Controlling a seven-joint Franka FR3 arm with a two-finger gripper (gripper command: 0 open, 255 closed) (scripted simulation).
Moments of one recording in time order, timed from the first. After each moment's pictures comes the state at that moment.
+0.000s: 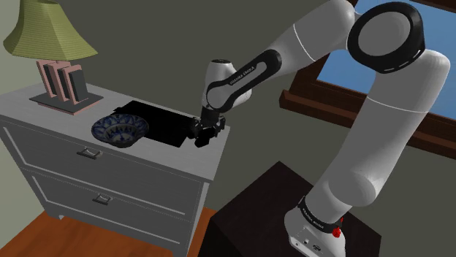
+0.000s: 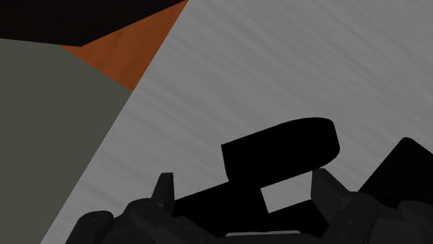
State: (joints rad) arm 0.04 0.17 0.10 -2.33 -0.02 2.48 0.54
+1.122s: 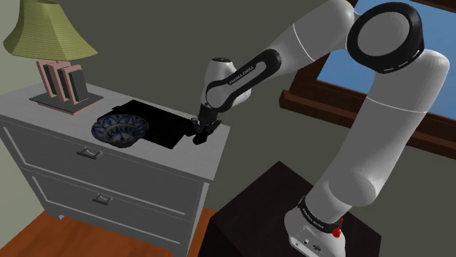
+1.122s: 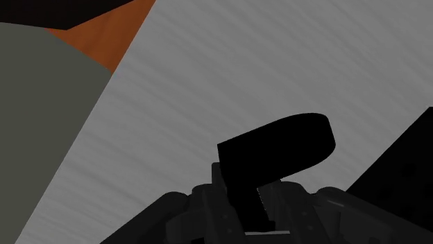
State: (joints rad) arm 0.04 0.17 0.10 -2.32 -0.02 2.53 0.54
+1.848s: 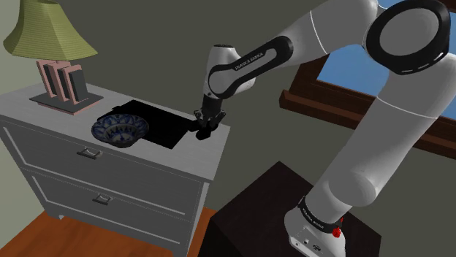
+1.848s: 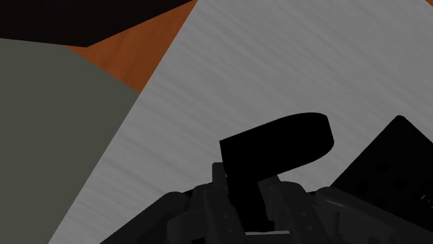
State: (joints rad) arm 0.04 0.07 0.11 -2.30 0.00 2.36 0.53
